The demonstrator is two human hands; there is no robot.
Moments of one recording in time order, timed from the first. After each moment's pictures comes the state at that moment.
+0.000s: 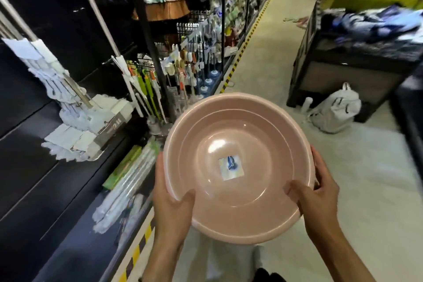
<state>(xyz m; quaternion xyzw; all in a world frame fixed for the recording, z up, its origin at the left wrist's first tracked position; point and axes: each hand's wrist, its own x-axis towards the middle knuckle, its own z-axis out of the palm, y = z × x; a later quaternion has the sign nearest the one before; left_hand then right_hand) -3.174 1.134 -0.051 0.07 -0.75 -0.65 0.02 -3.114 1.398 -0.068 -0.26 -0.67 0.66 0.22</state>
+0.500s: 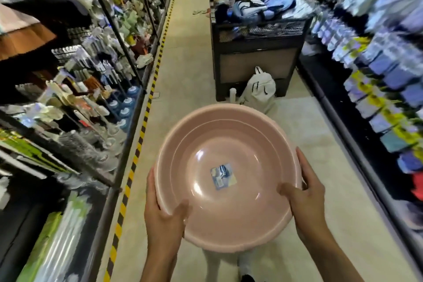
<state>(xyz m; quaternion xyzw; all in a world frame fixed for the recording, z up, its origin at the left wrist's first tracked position) -3.247 1.430 -0.085 -0.01 -0.76 -0.64 -0.14 -3.105 1.663 -0.106 -0.41 -0.57 0.64 0.30</state>
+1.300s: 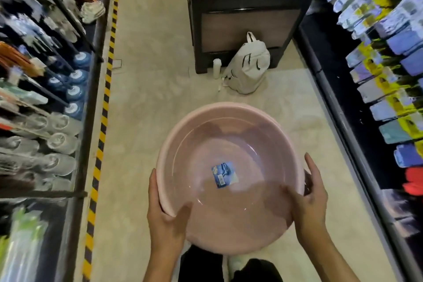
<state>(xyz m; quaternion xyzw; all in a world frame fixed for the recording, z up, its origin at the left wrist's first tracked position) -3.466 1.588 -0.213 -0.02 -0.75 -0.62 -0.23 -3.291 1.804 -0.214 -0.55 -0.56 0.56 0.27</state>
